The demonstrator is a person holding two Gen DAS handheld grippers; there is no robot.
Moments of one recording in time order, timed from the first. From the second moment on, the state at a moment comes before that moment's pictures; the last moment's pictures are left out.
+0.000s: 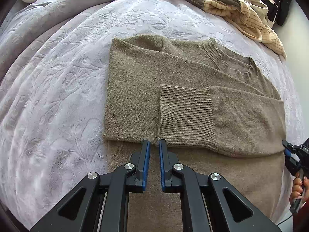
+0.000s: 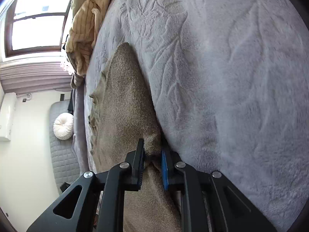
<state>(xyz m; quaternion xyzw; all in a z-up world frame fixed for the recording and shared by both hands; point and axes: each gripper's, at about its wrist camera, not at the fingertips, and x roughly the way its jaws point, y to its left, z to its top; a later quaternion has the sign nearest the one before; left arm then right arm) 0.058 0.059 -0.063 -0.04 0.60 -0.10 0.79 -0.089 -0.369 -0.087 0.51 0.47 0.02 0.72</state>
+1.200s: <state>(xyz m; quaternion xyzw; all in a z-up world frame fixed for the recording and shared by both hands) 0.020 0.060 -0.058 -0.01 0.62 -0.08 0.78 -0.109 -0.244 -0.011 0.24 0.56 -0.07 0.79</state>
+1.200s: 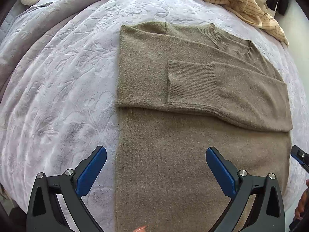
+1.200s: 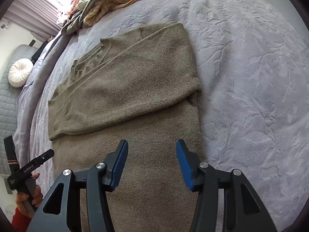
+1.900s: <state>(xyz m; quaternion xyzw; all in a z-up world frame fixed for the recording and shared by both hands) -0.034 0.074 -0.032 0.00 0.67 -0.12 0.73 -0.147 -0.188 0.012 0.25 0.60 -0.03 0.76</state>
